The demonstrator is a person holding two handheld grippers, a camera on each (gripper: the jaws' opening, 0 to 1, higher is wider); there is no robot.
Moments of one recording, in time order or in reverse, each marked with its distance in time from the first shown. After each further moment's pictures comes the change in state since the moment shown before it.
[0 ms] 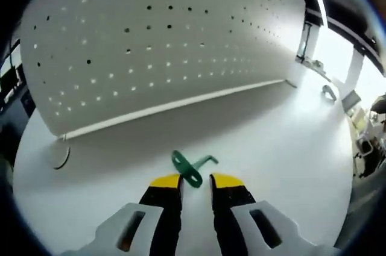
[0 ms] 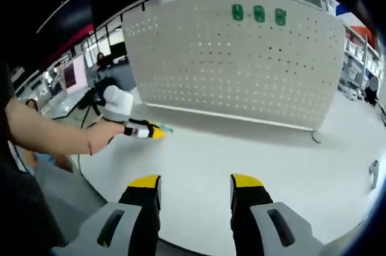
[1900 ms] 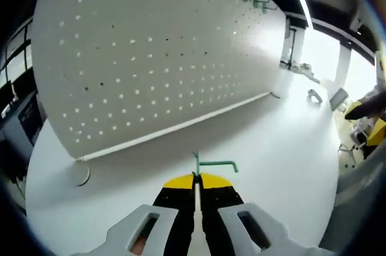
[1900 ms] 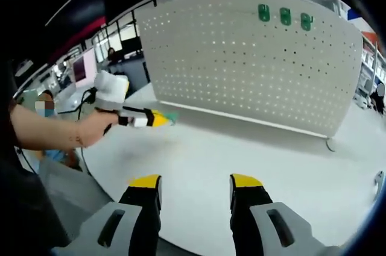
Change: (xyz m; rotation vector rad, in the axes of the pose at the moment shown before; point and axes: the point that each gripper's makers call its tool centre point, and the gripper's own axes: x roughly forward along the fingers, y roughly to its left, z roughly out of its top) left arm -0.064 -0.007 0.020 0.097 -0.105 -0.075; right arm 0.014 0.045 0.004 -0.043 0.010 0.082
